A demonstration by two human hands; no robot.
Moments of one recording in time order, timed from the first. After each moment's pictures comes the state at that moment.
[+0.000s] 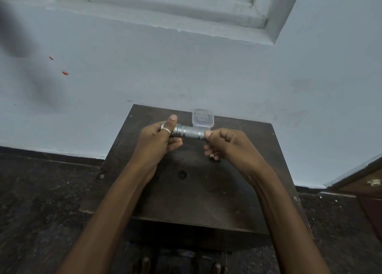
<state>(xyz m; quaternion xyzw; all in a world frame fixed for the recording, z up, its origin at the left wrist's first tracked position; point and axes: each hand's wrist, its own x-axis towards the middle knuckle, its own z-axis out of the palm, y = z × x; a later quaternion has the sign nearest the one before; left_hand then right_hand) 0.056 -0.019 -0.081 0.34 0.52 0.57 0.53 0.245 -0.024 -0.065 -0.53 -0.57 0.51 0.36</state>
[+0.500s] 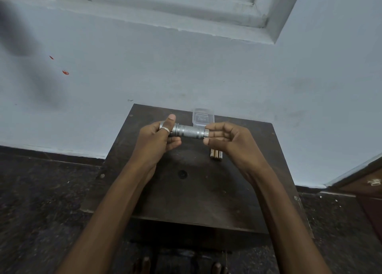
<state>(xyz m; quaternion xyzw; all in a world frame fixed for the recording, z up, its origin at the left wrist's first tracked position) 0.052 -0.018 -0.085 0.34 0.53 0.56 0.53 0.246 -0.021 -0.064 -0.51 -0.56 0.49 0.42</state>
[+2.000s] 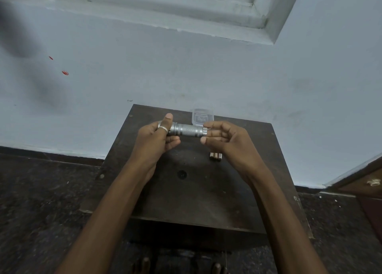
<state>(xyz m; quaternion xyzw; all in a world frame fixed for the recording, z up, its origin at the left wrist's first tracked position) 0.052 -0.020 -0.080 0.32 0.53 0.57 0.54 0.240 -0.025 -0.060 -0.52 -0.57 0.49 0.41</state>
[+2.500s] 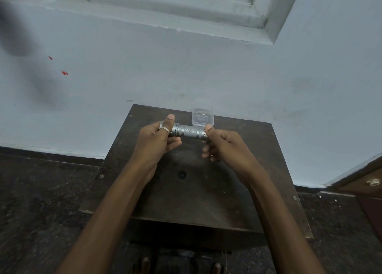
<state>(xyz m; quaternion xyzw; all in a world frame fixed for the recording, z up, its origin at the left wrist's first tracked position) 0.054 -0.019 -0.081 0.34 0.52 0.57 0.54 0.236 -0.025 -0.068 -0.56 -0.58 0.48 0.35</state>
